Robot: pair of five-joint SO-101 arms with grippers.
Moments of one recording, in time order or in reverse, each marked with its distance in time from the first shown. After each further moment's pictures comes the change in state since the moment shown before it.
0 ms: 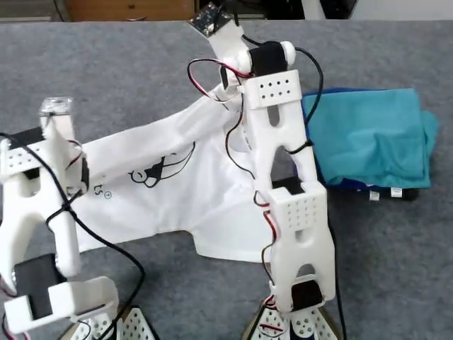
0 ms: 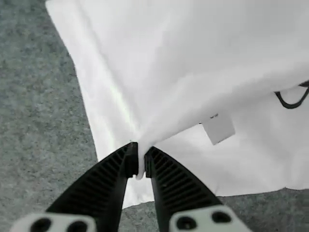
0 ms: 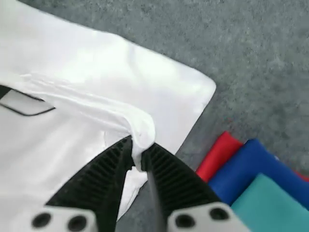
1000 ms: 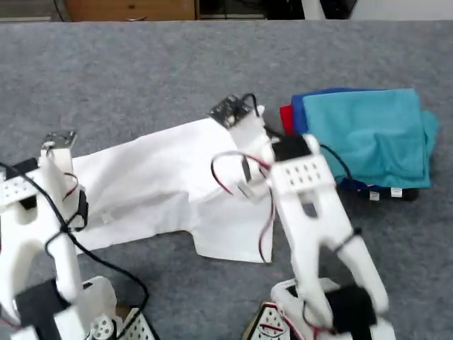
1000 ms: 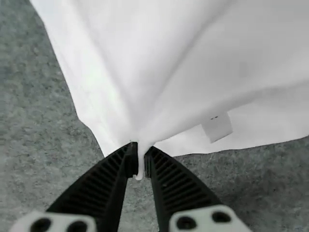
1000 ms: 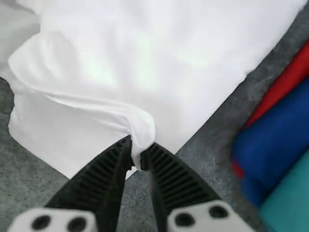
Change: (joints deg) left arm -3.9 -10.5 17.7 0.7 -7.0; right arm 0.4 -63.1 99.4 -27.7 0.3
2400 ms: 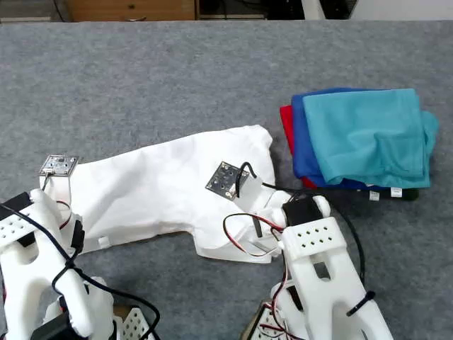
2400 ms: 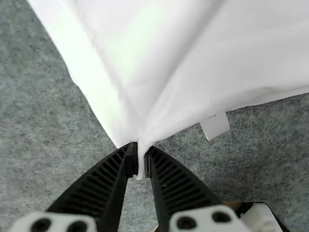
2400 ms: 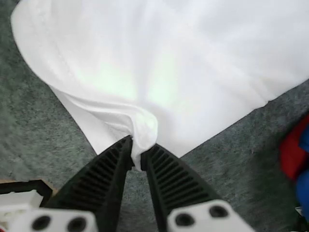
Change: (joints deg) left arm -7.2 -14.2 13.9 -0.4 -13.2; right arm -0.2 -23.7 29.4 -3.3 17.4
